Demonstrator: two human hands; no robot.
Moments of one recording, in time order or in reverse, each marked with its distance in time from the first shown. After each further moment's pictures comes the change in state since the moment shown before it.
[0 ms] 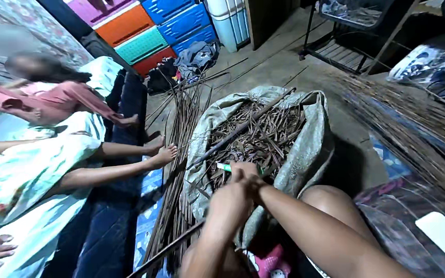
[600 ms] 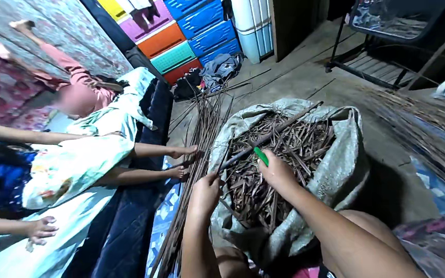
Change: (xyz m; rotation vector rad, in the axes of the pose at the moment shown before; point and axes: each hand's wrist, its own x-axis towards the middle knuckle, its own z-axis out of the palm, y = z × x) left_hand 0.022 -0.097 -0.034 -0.507 0.334 -0.286; right_hand 0.000 0.016 -0.041 0.357 0.279 0.019
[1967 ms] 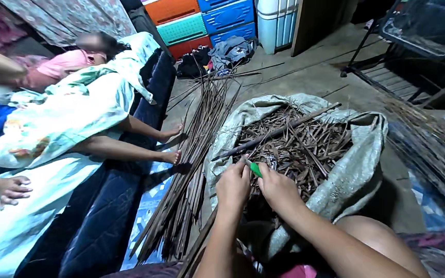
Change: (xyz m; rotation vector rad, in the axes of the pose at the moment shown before) left_hand 0.008 -0.015 0.051 0.061 0.077 0.071; right_hand -0.034 -0.004 0.065 -0.491 0.058 -0.274
